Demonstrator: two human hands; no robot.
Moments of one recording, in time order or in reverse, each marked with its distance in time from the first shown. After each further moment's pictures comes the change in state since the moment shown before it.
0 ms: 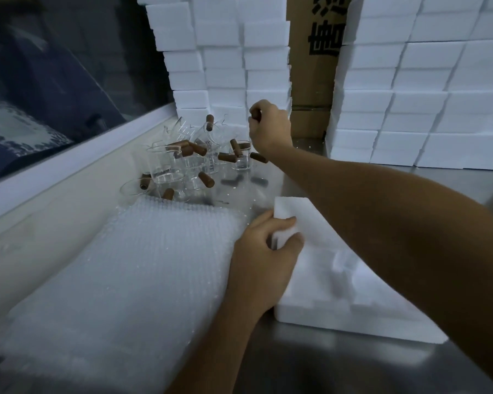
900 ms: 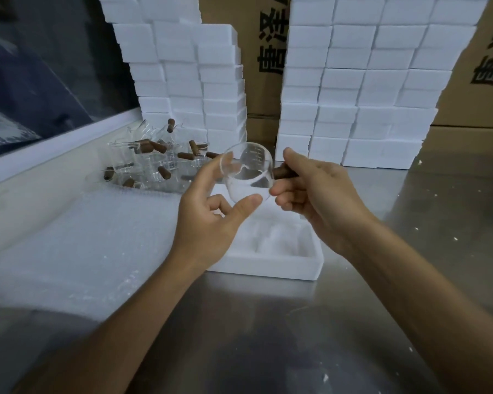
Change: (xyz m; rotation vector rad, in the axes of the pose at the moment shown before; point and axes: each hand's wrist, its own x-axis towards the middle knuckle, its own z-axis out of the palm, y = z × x) left_hand -0.044 0.060 -0.003 -0.171 0.084 0.398; right_hand -0.212 -0.013 -0.235 0.879 -0.247 0.429
